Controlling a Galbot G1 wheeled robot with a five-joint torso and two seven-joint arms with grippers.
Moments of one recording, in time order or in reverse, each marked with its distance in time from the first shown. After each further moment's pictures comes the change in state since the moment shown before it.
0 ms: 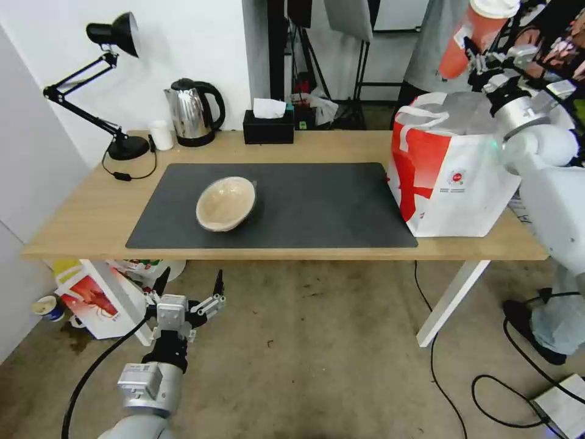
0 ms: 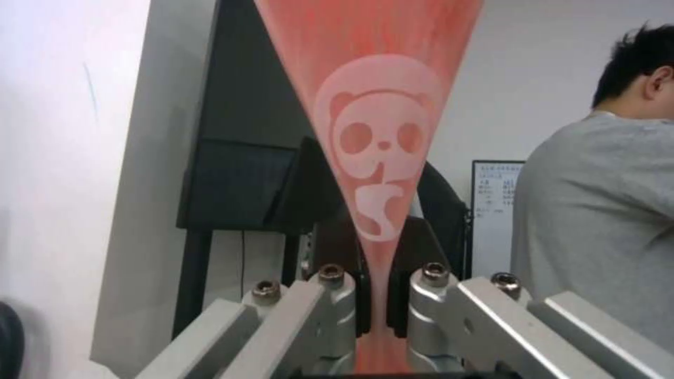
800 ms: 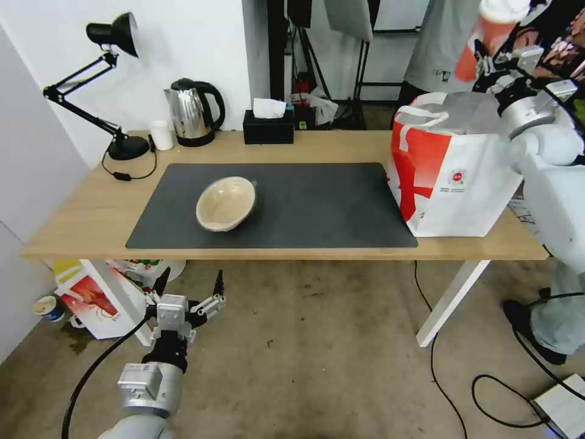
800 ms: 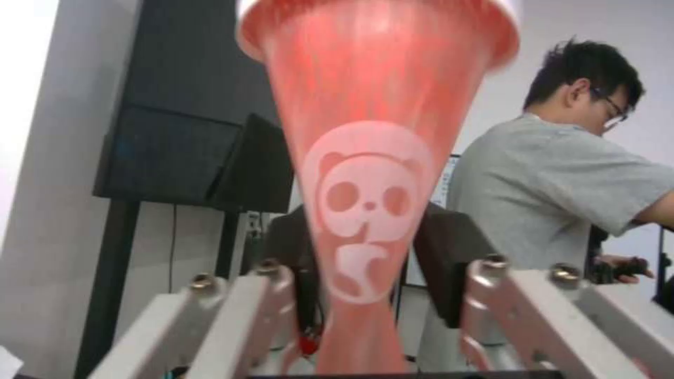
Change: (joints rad) left arm 0.000 0.000 0.000 0.000 0.000 0.000 0.000; right arm -0.008 -0.023 0.005 0.003 -0.105 -0.014 0.126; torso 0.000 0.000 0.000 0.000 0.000
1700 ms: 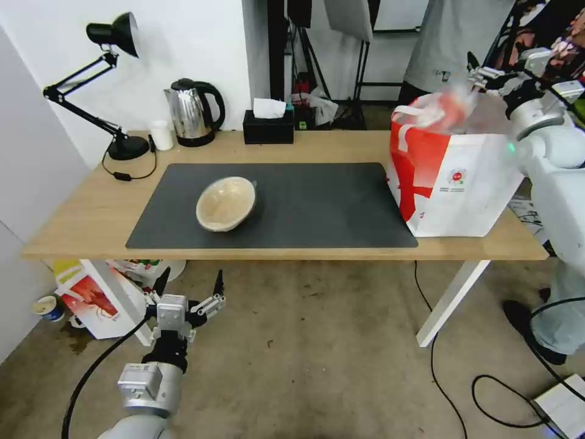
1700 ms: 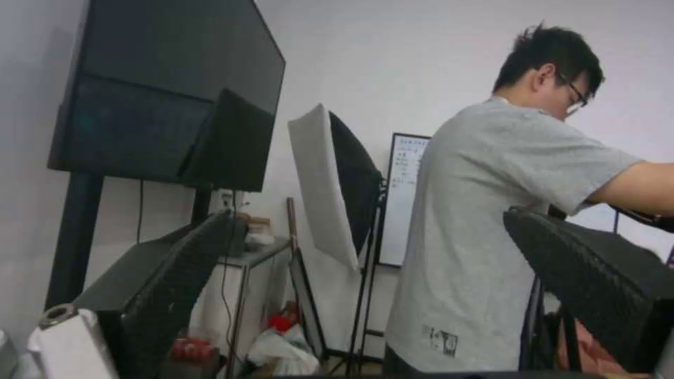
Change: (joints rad) left arm 0.000 0.000 0.000 0.000 0.000 0.000 0.000; right arm -0.019 -0.023 0.003 0.032 -0.031 -0.060 0.067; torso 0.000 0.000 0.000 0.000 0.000
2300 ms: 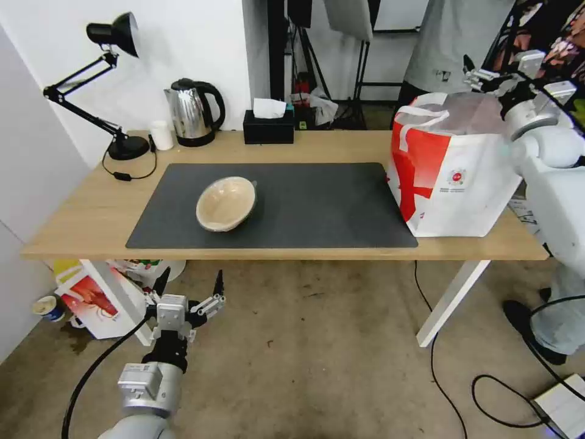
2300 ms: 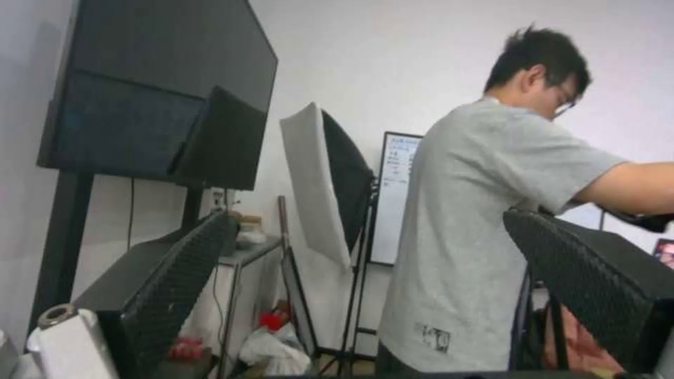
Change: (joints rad) left arm 0.000 0.000 0.000 0.000 0.000 0.000 0.000; right arm -0.030 -0.012 0.000 0.061 -0.004 -0.018 0.067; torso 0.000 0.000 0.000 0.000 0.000
